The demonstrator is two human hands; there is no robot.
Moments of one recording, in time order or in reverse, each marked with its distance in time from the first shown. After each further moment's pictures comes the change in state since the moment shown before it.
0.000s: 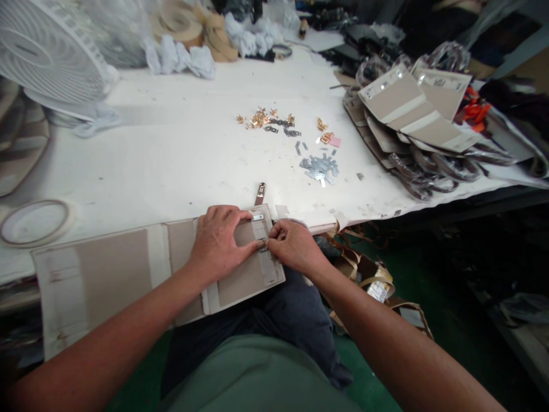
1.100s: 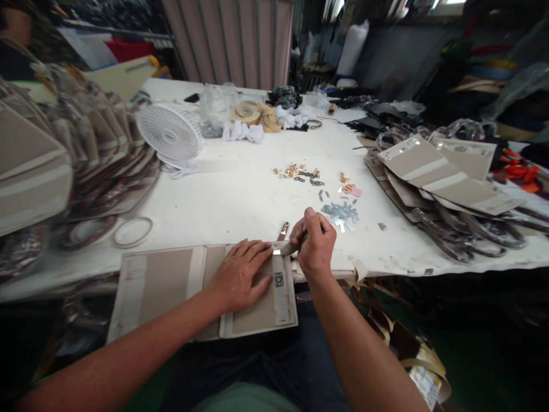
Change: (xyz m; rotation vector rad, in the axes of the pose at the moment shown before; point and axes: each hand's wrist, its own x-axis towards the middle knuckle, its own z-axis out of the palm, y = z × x) left_hand -0.025 -0.001 -0.021 0.068 -0.035 0.161; right_hand 0.040 -0.064 -0.002 0.717 0.446 -0.571
